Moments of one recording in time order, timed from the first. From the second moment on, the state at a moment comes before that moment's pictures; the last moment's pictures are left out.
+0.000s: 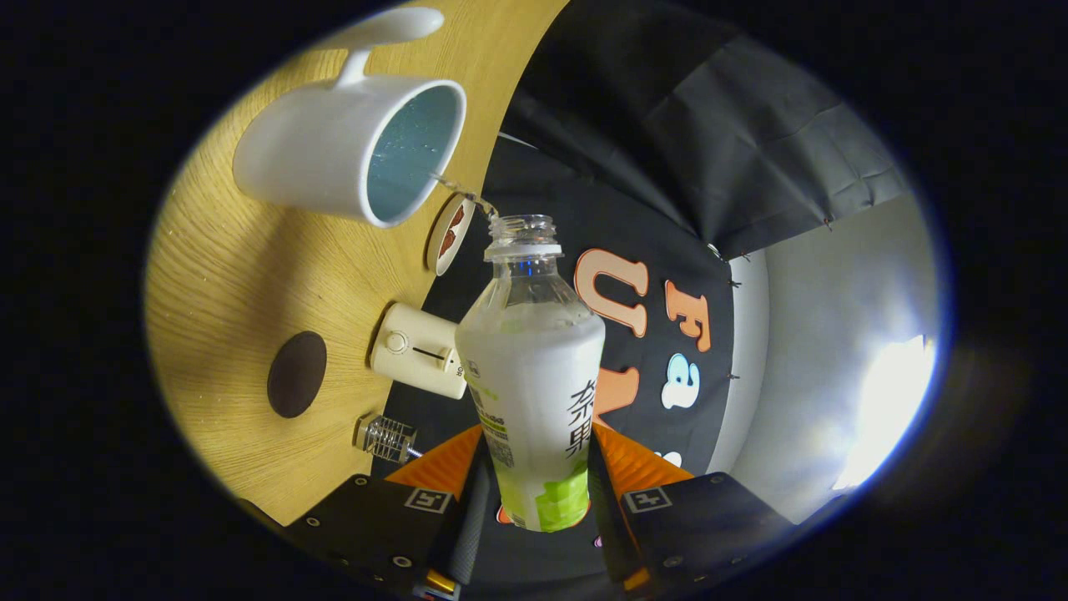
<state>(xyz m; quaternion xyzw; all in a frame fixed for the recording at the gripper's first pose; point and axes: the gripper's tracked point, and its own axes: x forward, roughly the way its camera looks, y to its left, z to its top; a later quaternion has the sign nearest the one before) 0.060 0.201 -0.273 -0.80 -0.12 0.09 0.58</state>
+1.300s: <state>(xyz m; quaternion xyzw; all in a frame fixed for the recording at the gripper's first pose) 0.049 0.211 -0.259 -0.83 -0.15 0.11 0.52</state>
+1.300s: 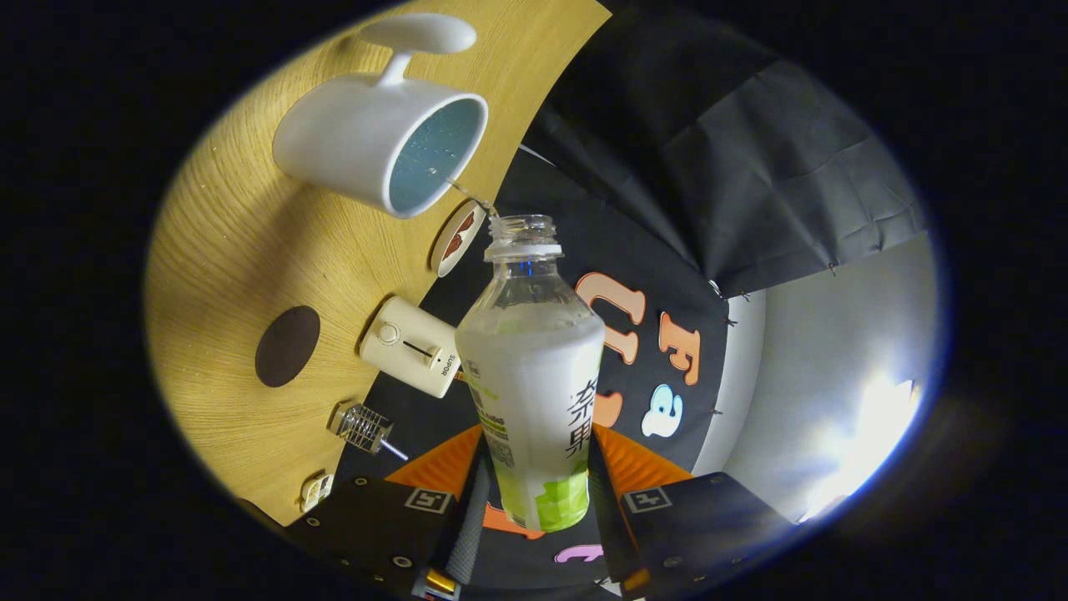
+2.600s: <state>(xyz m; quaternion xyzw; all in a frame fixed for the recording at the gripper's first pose) 0.050 0.219 -0.267 -0.82 -0.14 0.14 0.53</state>
